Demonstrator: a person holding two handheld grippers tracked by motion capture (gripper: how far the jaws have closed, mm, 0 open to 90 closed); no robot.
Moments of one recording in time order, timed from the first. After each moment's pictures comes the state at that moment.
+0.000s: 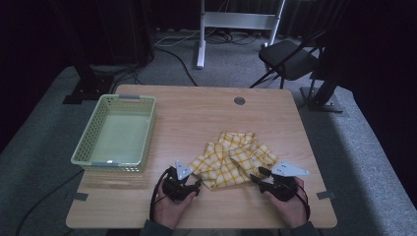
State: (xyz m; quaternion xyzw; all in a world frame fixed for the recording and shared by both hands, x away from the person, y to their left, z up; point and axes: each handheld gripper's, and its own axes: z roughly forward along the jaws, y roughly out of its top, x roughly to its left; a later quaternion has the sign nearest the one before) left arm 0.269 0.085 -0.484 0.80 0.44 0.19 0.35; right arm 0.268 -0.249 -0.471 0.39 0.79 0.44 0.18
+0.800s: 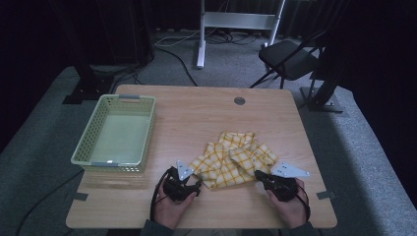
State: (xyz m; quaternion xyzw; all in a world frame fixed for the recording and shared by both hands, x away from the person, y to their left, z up) left arm 0.269 0.083 -0.484 0.81 0.43 0.19 0.35; right arm 0.264 -0.250 -0.468 0.40 0.78 0.44 0.19
